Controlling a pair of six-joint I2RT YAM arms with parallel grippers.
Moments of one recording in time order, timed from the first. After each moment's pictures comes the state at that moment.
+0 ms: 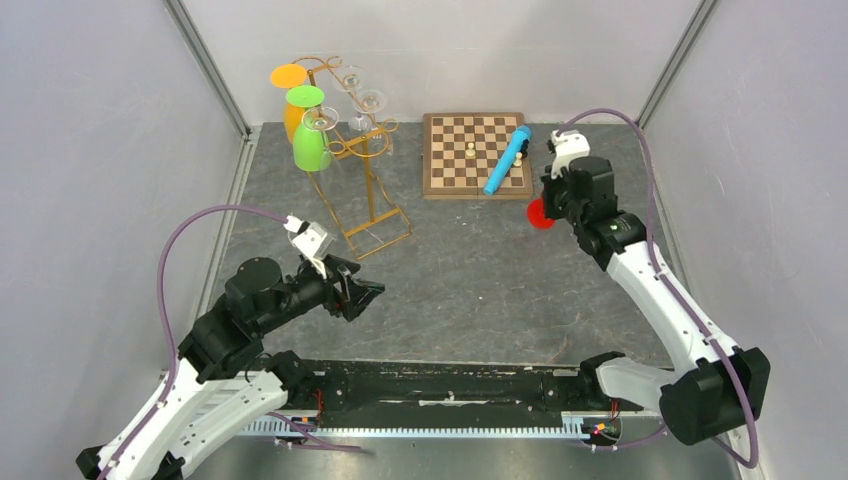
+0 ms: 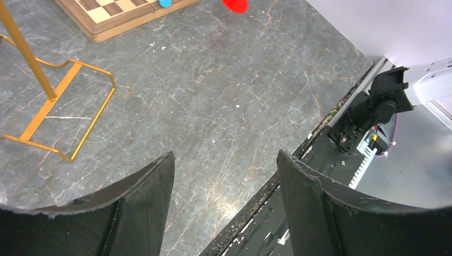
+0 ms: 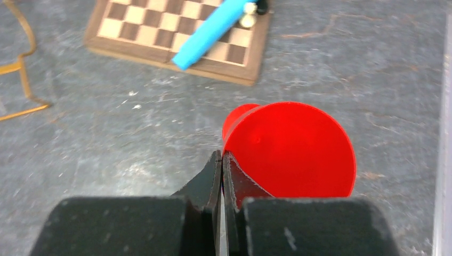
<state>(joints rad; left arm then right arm) -0.72 0.50 0.84 -0.60 0.16 -0.25 0.32 1.15 1.03 -0.36 0.09 0.00</state>
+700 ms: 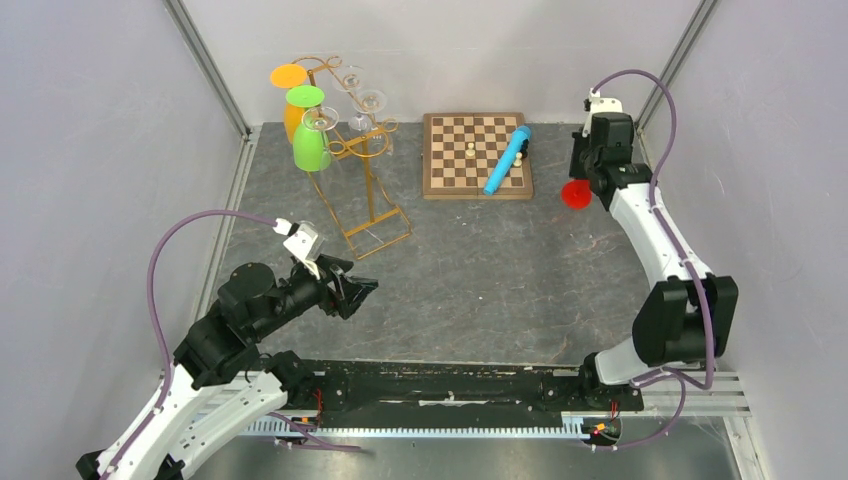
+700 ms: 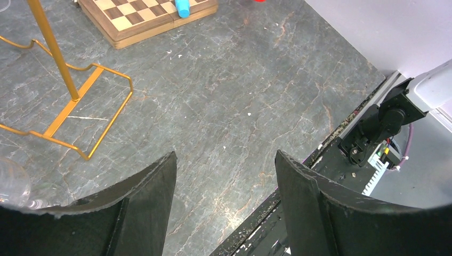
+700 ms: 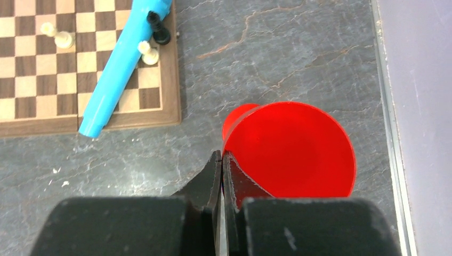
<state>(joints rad) -0.72 0.45 0.83 -0.60 0.08 -0.25 0.07 1.48 1.29 -0.37 0.16 0.06</state>
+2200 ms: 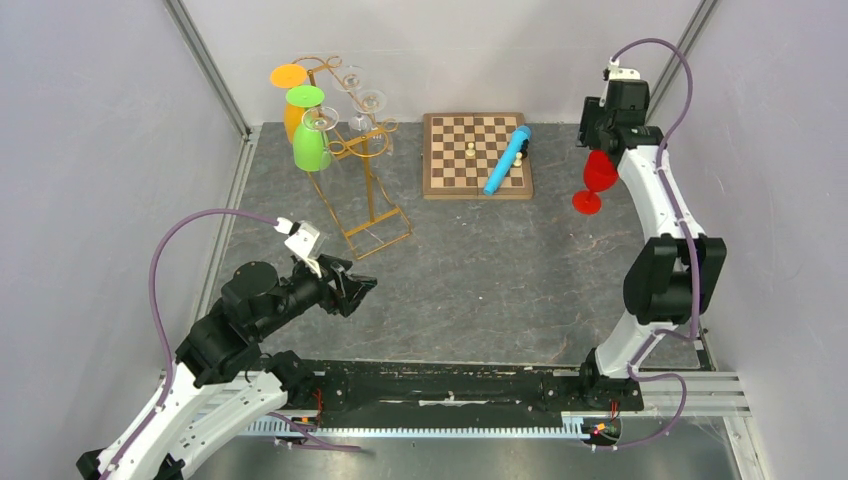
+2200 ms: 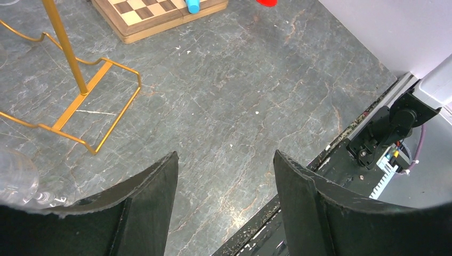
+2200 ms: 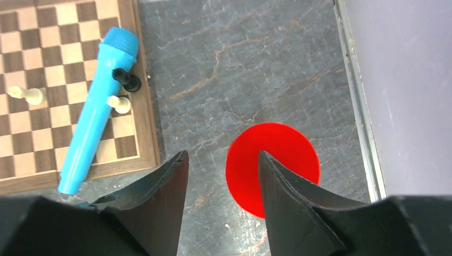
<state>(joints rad) -0.72 0.46 0.82 -0.60 0.05 -0.25 -0.04 1.77 1.65 -0.49 0.16 0.05</state>
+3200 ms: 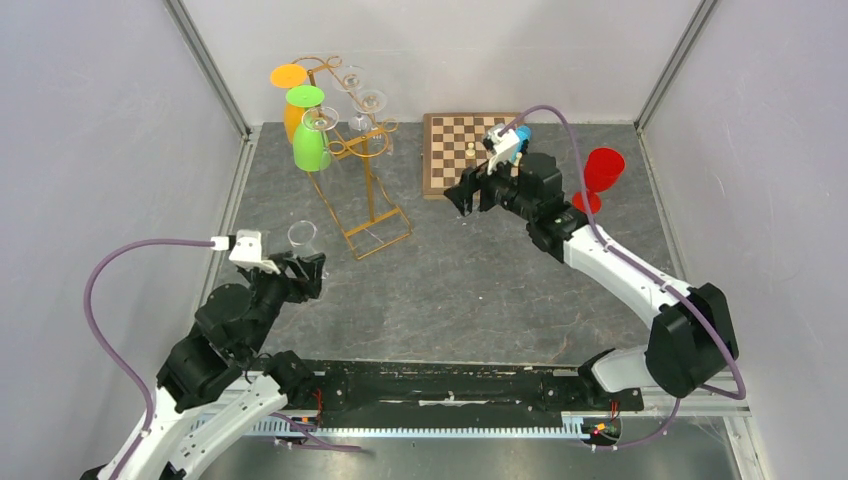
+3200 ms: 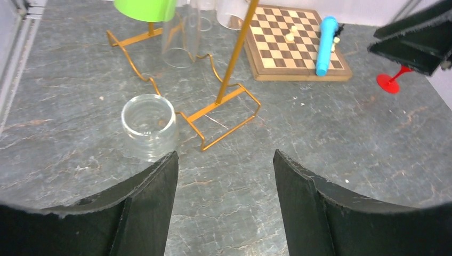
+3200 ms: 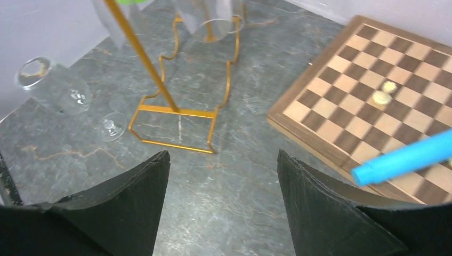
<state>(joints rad) -0.72 0.32 0.82 -0.67 -0.47 -0.30 0.50 1.39 1.04 0.13 -0.25 0.11</state>
